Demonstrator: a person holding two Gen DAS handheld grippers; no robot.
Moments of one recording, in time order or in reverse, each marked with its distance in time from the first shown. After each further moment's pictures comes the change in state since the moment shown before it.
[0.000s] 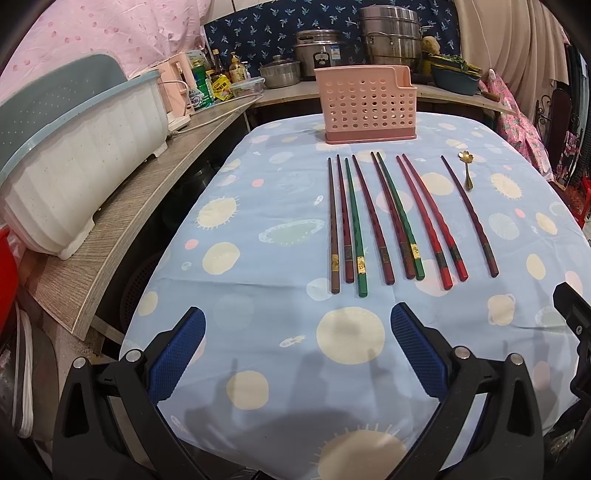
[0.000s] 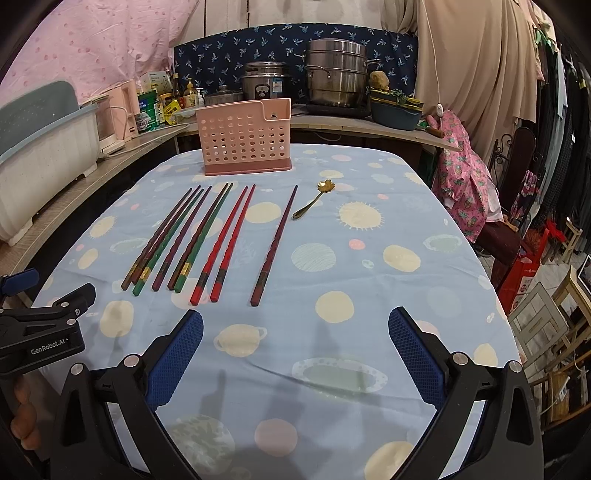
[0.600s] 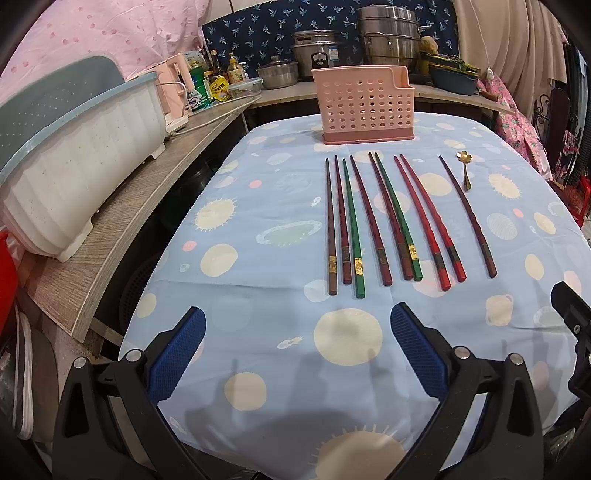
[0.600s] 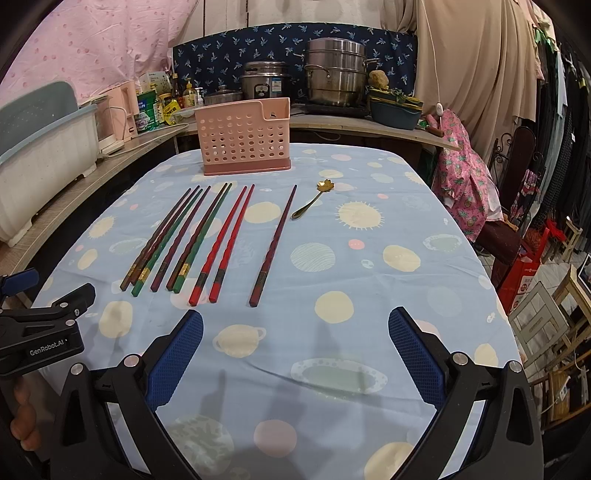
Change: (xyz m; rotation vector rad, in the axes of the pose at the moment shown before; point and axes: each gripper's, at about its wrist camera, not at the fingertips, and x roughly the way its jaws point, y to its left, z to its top) left arm 0.000 -0.001 0.002 0.001 0.001 -0.001; right arm 0.000 0.000 0.000 0.000 -0.001 0.001
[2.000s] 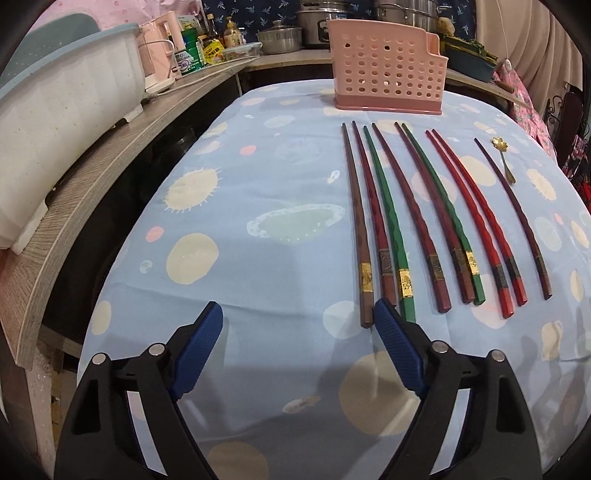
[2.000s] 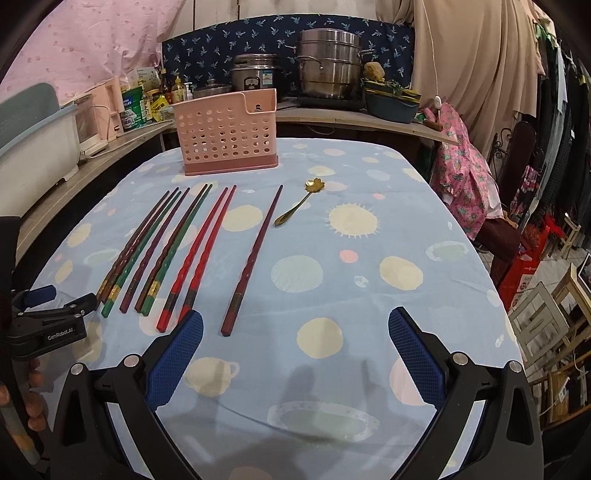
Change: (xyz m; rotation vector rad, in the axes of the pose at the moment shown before) left arm 0.084 0.019 0.014 -0.039 0.109 -0.056; right arm 0.042 -0.017 0.019 0.015 0.027 -0.019
